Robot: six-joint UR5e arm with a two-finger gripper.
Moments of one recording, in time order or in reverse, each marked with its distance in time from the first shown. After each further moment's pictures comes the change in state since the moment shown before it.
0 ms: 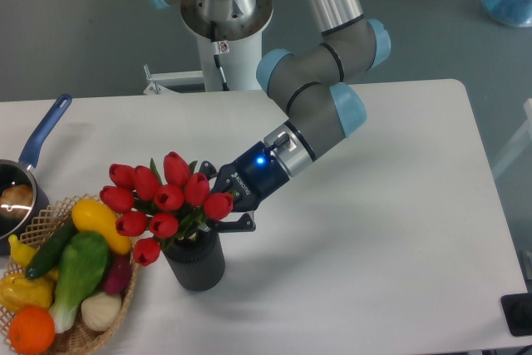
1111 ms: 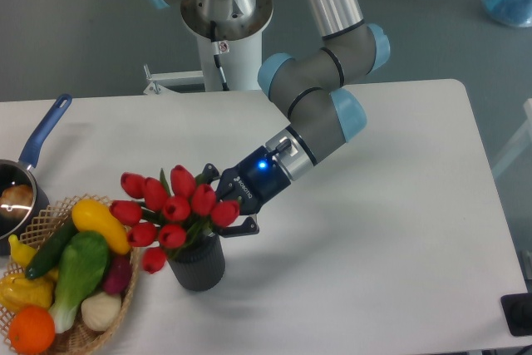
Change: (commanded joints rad) arm 0.000 -0.009 -0.012 -0.002 0.002 0.020
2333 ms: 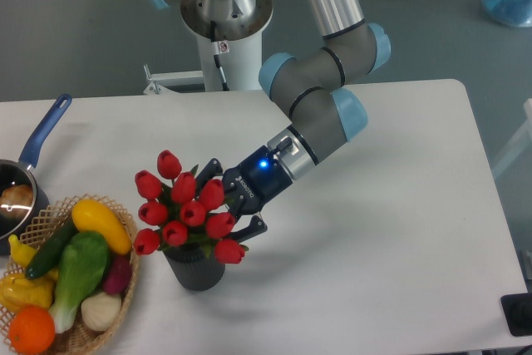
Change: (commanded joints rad) arm 0.018 0.000 -0.002 0.000 0.000 0.041
